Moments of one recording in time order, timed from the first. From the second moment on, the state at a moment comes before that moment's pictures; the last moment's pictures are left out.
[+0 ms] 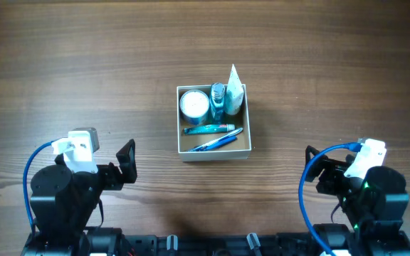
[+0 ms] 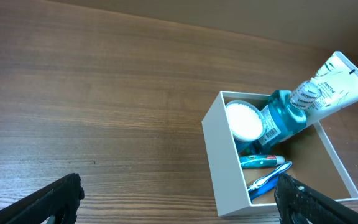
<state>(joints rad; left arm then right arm) -0.02 0.45 0.75 -0.81 0.15 -0.18 0.00 0.37 0.67 -0.87 -0.04 0.27</state>
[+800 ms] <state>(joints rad) -0.02 0.46 0.75 -0.81 0.15 -0.18 0.00 0.01 0.01 0.00 -0.10 -0.01</state>
